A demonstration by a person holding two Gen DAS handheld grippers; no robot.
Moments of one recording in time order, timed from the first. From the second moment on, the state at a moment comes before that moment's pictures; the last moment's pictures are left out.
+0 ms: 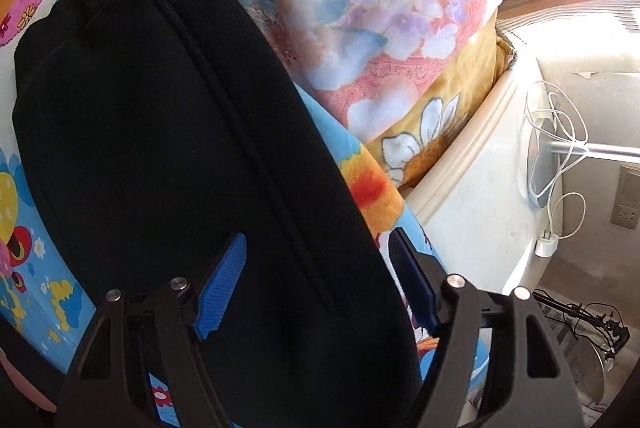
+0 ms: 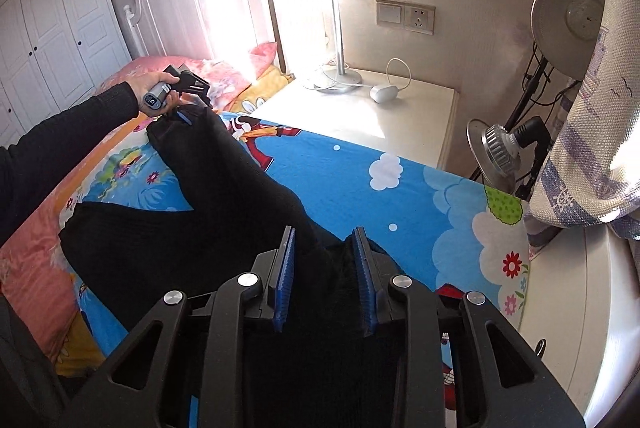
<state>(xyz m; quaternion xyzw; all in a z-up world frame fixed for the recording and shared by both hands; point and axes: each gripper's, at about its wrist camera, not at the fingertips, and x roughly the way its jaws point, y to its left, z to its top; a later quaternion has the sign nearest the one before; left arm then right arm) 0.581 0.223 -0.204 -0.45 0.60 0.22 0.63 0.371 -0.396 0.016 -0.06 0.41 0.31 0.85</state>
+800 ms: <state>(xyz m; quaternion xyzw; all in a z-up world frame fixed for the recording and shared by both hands) 0.040 0.162 -0.221 -0.63 0.31 0.12 0.70 0.291 -0.520 -0.112 0.20 0.54 0.16 0.80</state>
